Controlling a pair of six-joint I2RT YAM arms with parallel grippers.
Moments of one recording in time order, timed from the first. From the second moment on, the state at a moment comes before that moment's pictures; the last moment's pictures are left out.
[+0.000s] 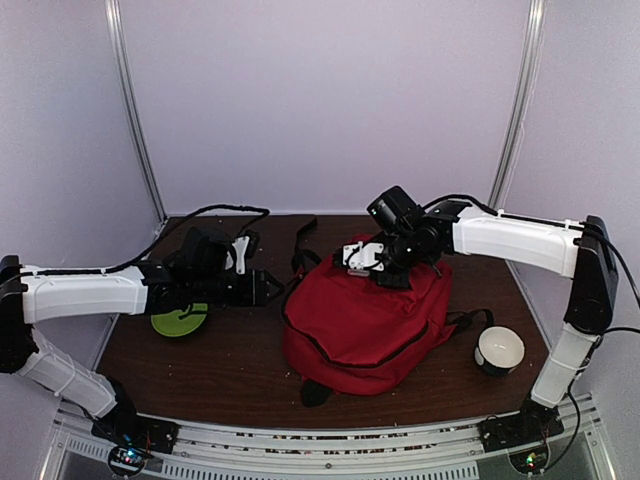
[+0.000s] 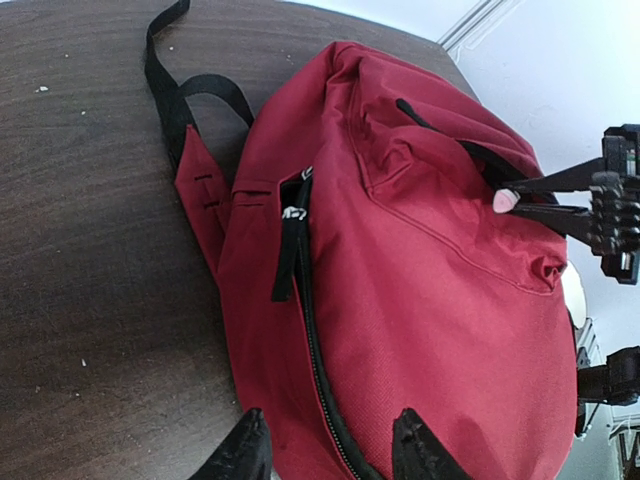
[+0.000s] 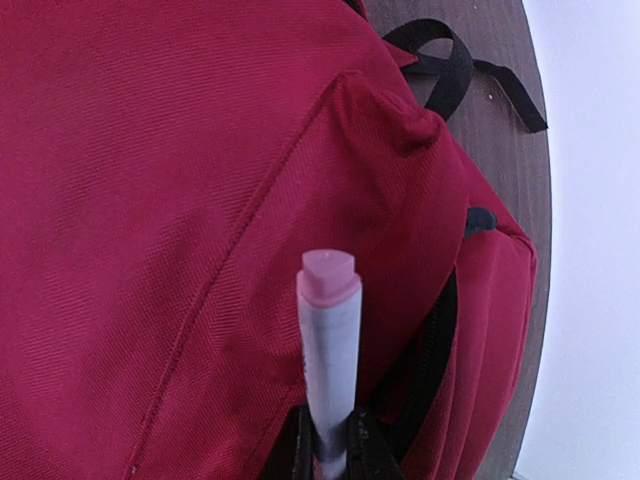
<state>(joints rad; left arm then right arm) -0.78 1.36 0.82 -0.06 0.10 -0.60 0.77 1.74 1.44 -0.68 0.12 -0.82</state>
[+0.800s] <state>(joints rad) -0.78 1.35 0.81 -0.02 0.11 -0.60 0.77 1.90 1.52 -0.77 0.54 -0.50</state>
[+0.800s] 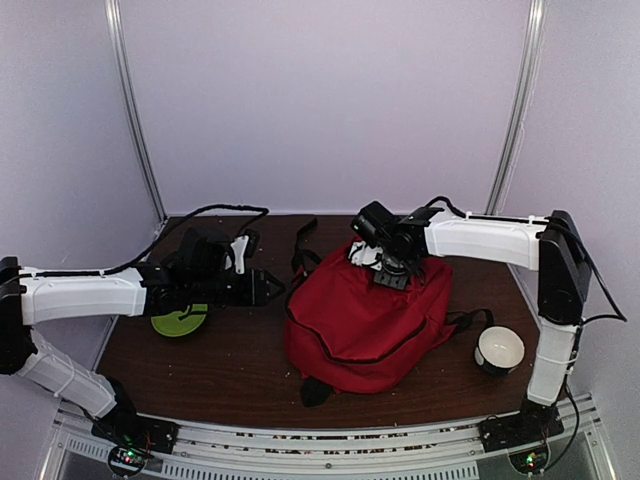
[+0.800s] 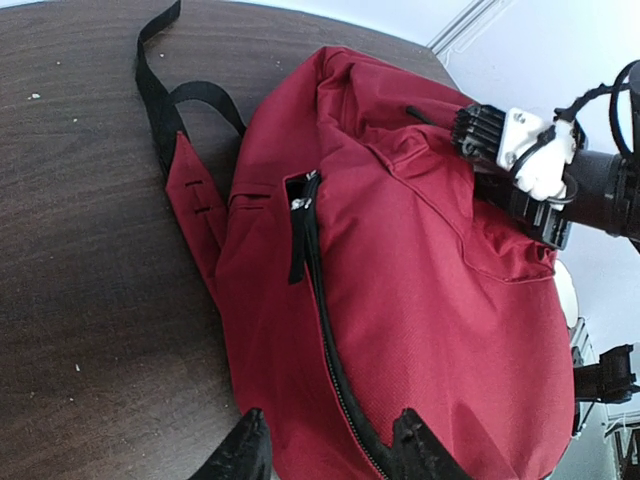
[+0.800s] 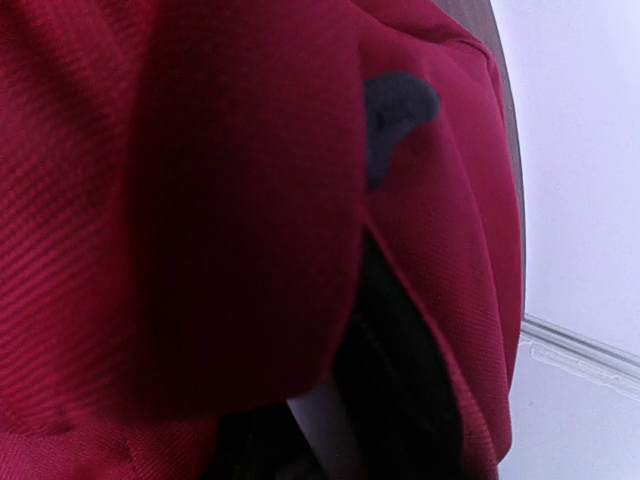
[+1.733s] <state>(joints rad) -0.78 1.39 0.82 -0.03 0.21 -0.55 0.67 1.99 1.82 -0.92 -0.02 -0.41</state>
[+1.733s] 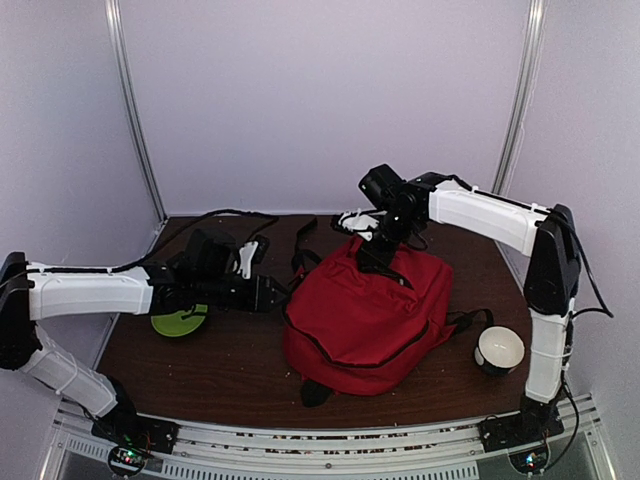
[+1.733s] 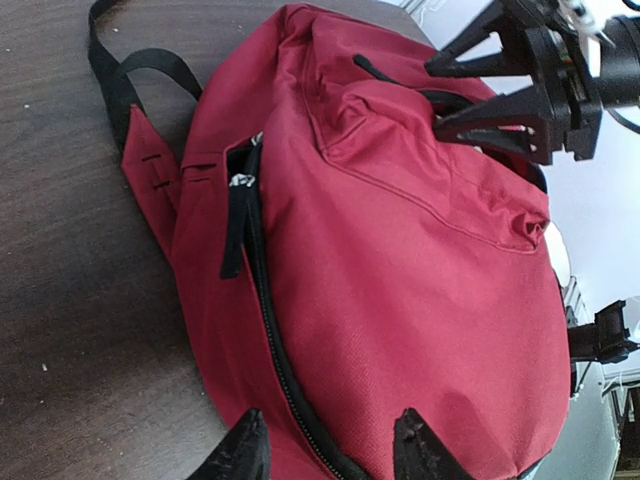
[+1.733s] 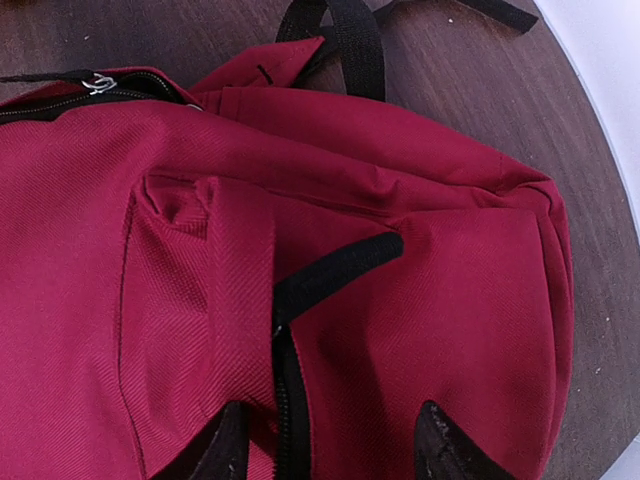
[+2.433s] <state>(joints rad) -0.84 1.57 0.87 -0.02 0.40 -0.51 0.65 2.05 1.87 -1.05 -0.33 -0.48</state>
